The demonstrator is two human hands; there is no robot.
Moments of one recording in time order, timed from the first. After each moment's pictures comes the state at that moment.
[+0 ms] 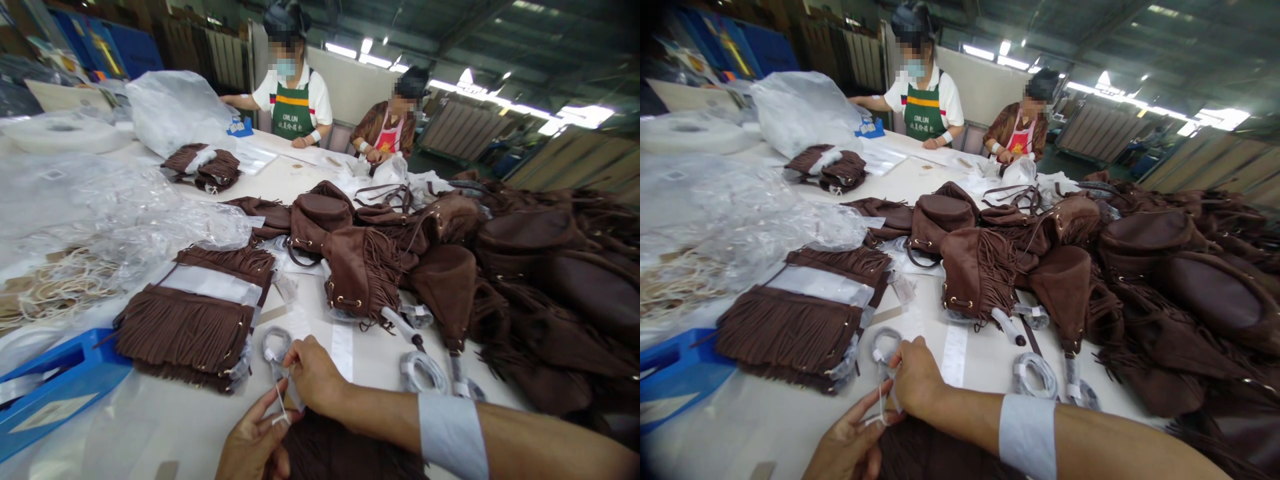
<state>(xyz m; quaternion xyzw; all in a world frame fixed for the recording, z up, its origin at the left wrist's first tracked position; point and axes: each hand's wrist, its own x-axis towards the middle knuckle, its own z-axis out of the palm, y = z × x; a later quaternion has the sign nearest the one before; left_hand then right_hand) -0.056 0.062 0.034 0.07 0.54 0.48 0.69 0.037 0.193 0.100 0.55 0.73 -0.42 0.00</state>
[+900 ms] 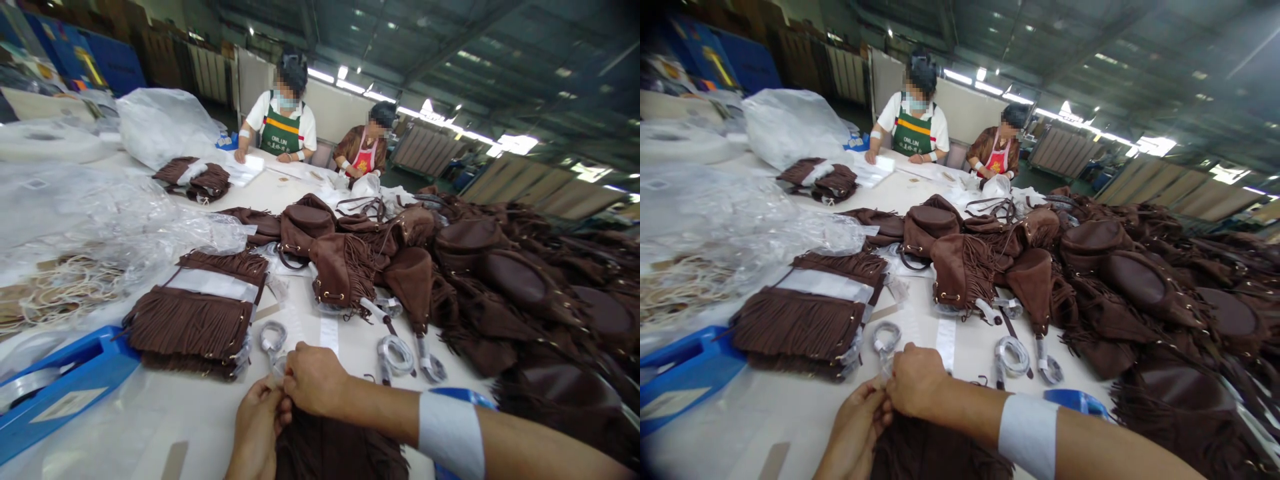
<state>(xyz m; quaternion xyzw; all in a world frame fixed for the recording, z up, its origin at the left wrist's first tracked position) -0.038 0.069 0.069 -0.04 0.53 0.58 0.62 0.038 0.160 0.165 0.45 0.85 -0.20 0.17</state>
